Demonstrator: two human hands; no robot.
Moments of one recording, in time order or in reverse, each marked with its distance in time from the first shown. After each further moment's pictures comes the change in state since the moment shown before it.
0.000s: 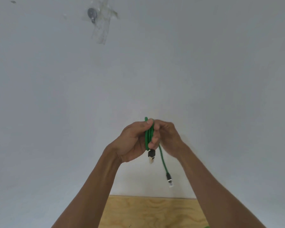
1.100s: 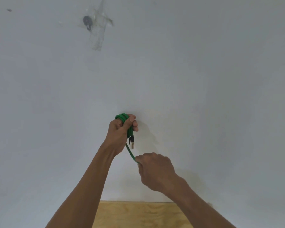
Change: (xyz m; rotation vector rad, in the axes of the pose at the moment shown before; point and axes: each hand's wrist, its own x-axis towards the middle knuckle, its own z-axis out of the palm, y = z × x) left_hand 0.022 -0.004 -0.055 0.310 0.592 0.255; right_hand -0.055 0.017 0.042 -1.531 -0.138 0.056
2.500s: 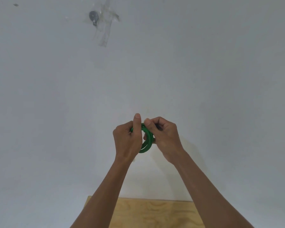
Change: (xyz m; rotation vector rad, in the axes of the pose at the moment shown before) left_hand -0.045 0.007 0.039 0.523 0.404 0.329; right_hand 0.044 0.020 -0.034 1.404 0.359 0.097
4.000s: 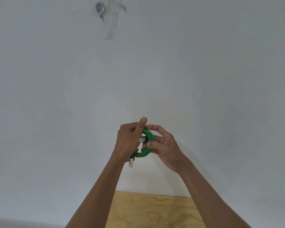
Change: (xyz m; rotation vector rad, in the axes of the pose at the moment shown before) left_hand 0.007 -0.029 -0.017 -0.027 -0.328 -0.233; right_hand -0.019 0.034 -0.004 0.143 -0.294 0.188
